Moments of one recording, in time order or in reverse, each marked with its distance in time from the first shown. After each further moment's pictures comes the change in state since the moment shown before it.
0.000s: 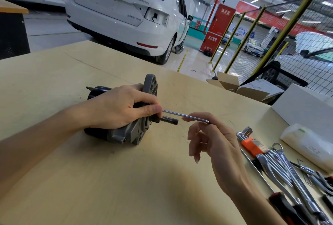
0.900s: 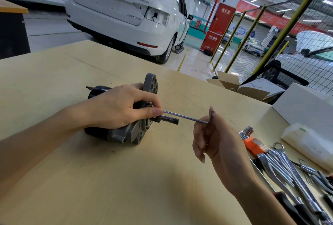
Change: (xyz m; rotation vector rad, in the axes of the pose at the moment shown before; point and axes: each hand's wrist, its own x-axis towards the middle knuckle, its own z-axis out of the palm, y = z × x) left_hand 0.000 0.000 0.000 0.017 0.009 0.007; right_hand 0.004 -0.008 -0.003 0.177 -0.069 0.154
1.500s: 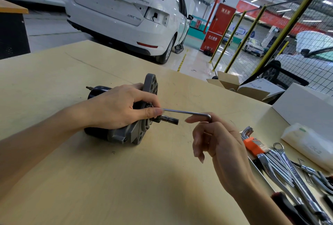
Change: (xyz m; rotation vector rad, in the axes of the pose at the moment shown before) left_hand 0.001 -0.001 0.000 0.029 0.001 -0.019; right_hand -0.003 0.005 -0.004 -0.110 0.019 -0.112
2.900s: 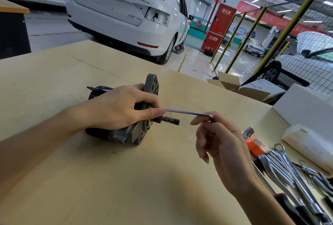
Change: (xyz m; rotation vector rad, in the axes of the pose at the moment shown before) left_hand -0.001 0.002 0.000 -0.030 -0.010 -0.007; right_hand 0.001 -0.001 -0.003 0.052 -0.008 0.026
